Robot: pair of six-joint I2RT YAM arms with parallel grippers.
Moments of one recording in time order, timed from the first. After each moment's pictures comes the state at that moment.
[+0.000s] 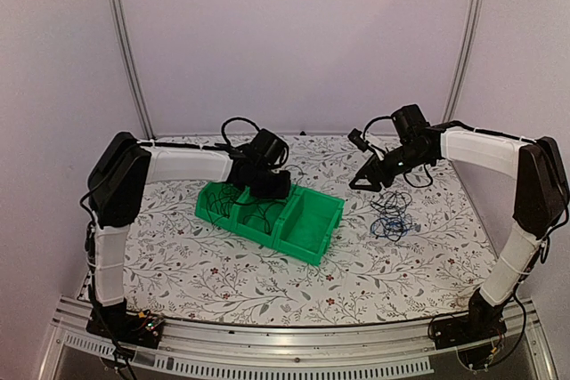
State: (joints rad) left arm -0.76 2.11 1.54 -0.34 -0.08 -0.55; right arm 0.39 1.73 1.30 -0.53 -0.60 -0.40
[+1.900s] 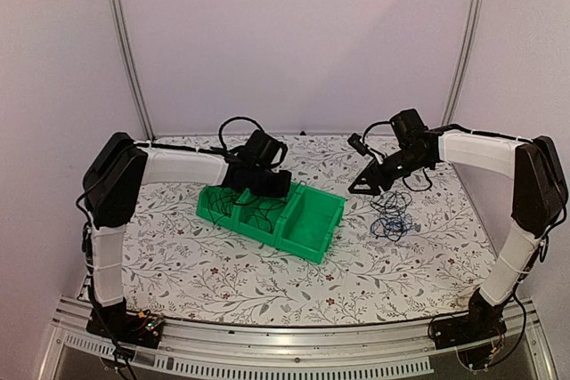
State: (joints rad) left arm -0.75 2.08 1.47 -0.20 -0.04 -0.46; right arm 0.39 1.74 1.27 -0.52 -0.63 -0.36
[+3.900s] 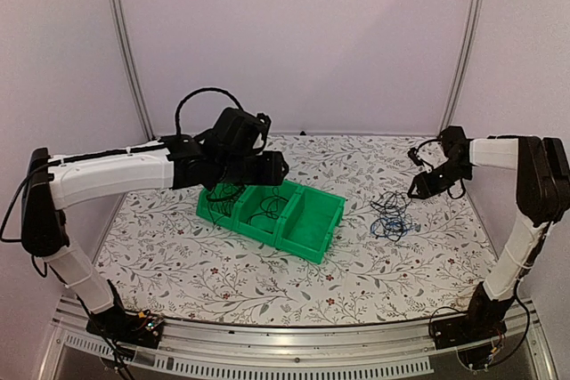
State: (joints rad) left arm -0.91 1.64 1.31 -0.34 -0.25 -0.59; right arm 0.01 1.77 1.16 -0.55 -0.36 -0.35
